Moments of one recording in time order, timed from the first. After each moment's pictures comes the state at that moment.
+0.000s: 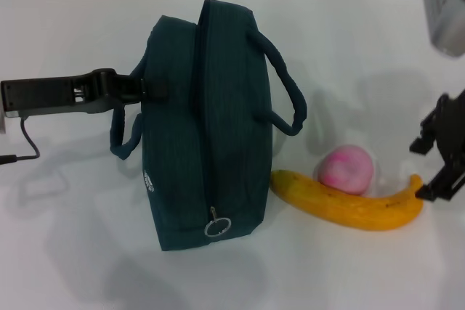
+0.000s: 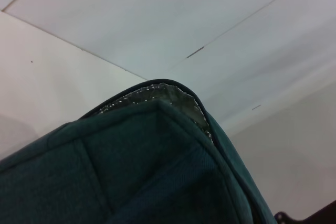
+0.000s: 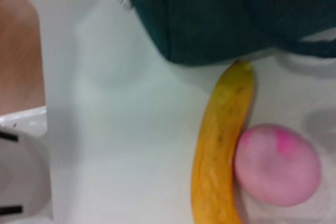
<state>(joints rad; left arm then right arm) -0.46 -2.06 0.69 0.91 1.94 1.74 -2.34 0.84 2.01 -1.27 -1.31 -2.56 -1.98 2.07</state>
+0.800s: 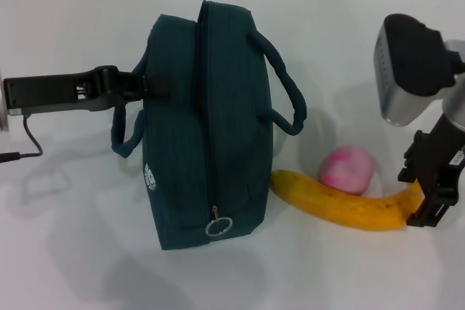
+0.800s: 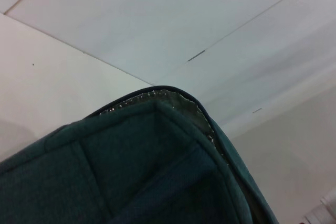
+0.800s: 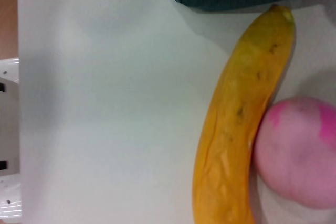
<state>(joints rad) -0.47 -2.06 0.69 0.90 1.94 1.73 -2.34 0.84 2.02 -1.52 -1.12 -2.58 -1.77 2.06</state>
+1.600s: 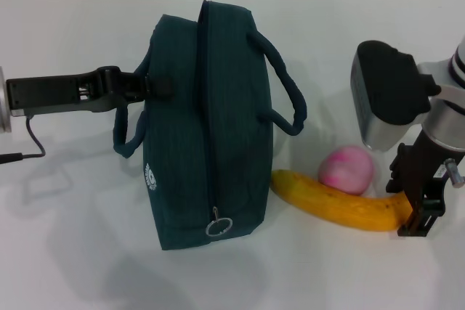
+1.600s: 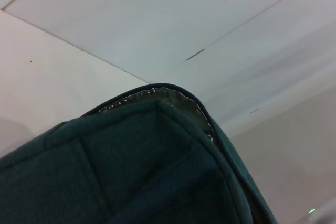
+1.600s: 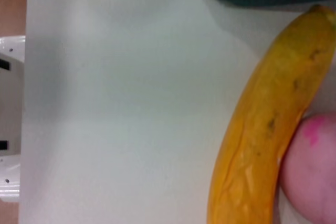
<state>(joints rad) -0.47 -2.06 0.69 0.89 1.94 1.73 -2.34 0.86 2.03 -1.63 -1.06 -2.55 -1.70 2.05</state>
